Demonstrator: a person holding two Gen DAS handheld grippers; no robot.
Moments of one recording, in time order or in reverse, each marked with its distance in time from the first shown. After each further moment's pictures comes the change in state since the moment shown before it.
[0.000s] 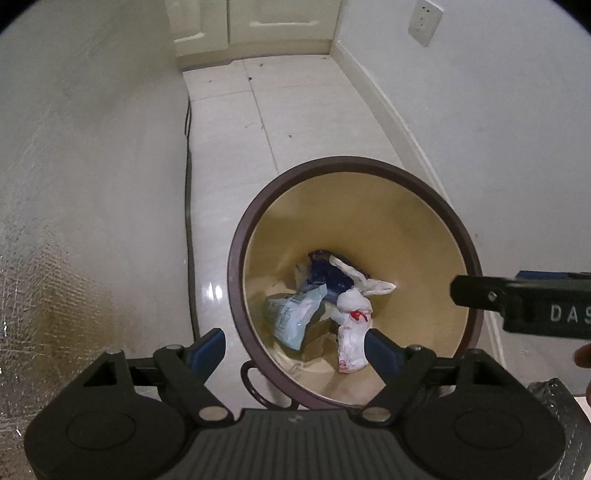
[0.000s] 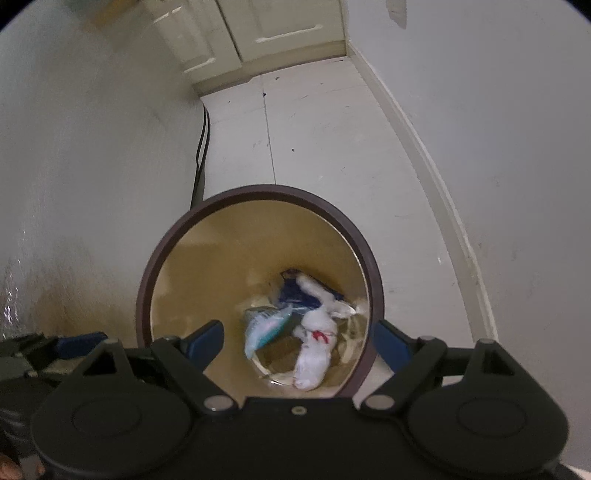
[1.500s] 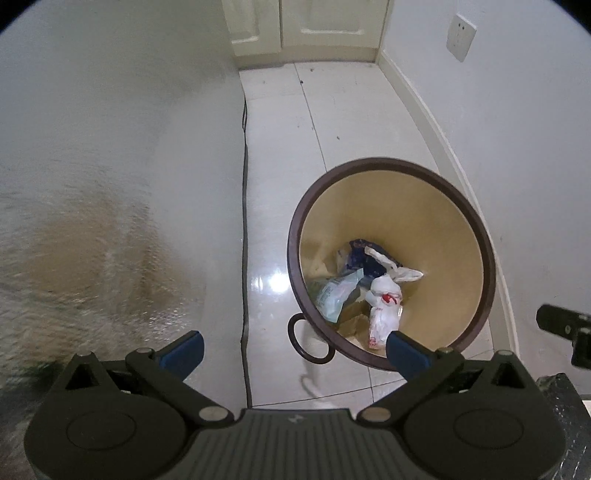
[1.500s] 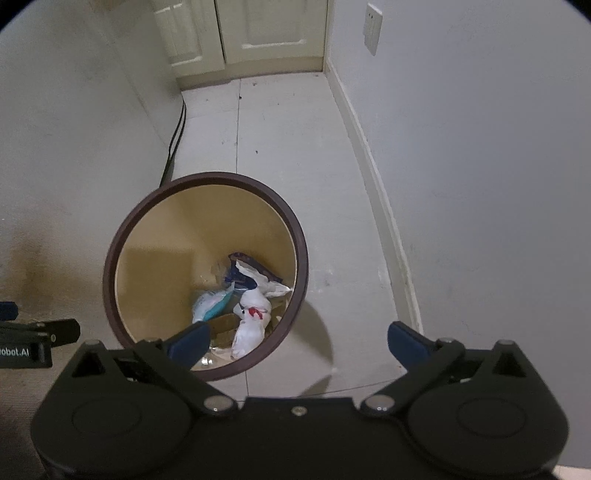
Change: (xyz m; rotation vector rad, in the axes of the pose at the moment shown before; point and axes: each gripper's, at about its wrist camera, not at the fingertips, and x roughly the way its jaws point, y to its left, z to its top) left arm -0.073 0.005 -0.033 -0.068 -0.031 0.128; right arm -0.067 -0.014 -0.033 -0.097 -0.039 -0.162
